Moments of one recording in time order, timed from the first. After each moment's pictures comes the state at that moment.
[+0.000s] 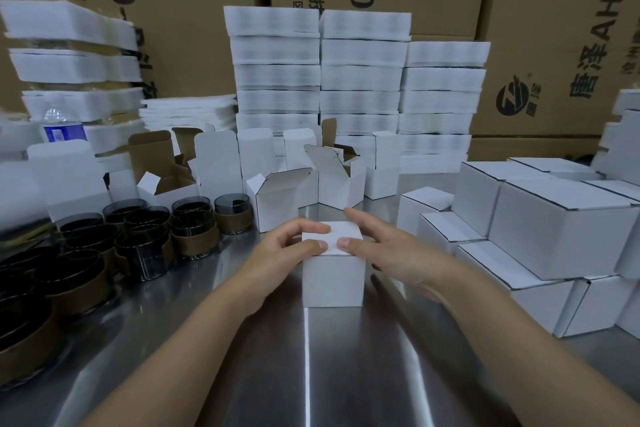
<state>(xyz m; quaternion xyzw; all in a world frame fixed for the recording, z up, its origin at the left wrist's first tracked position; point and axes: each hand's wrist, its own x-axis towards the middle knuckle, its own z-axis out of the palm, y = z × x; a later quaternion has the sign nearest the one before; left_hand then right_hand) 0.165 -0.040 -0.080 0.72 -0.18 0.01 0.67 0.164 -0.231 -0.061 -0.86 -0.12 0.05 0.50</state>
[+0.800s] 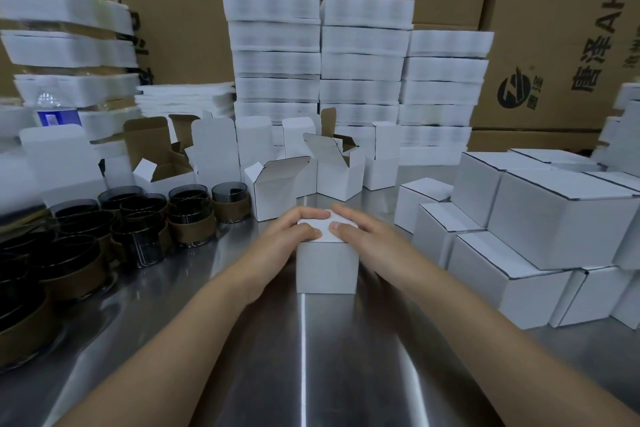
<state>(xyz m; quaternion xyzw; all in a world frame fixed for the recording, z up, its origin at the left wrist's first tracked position) 0.161 -0.045 -0.078 0.74 -0.14 -0.01 0.66 0.161 -0.214 -0.074 -0.84 -0.10 -0.02 0.53</state>
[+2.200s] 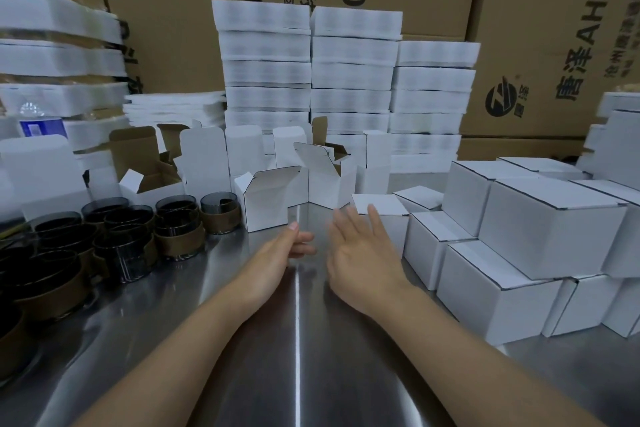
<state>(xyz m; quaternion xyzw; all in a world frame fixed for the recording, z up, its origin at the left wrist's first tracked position) 0.189 -0.047 -0.104 0.78 -0.11 0.02 0.62 0.169 -0.202 -0.082 -0.96 -0.16 -0.21 -0.08</state>
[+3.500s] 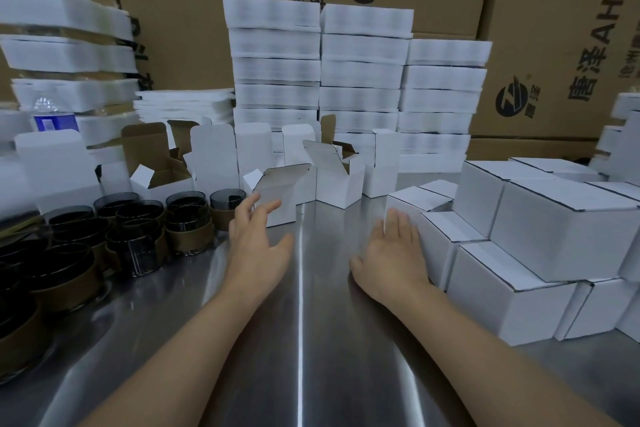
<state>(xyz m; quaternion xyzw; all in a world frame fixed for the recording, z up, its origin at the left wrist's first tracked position) 0.186 -0.032 -0.098 0.86 -0.05 0.27 0.43 0.183 -0.214 -0.093 -0.99 0.02 -0.12 0.04</state>
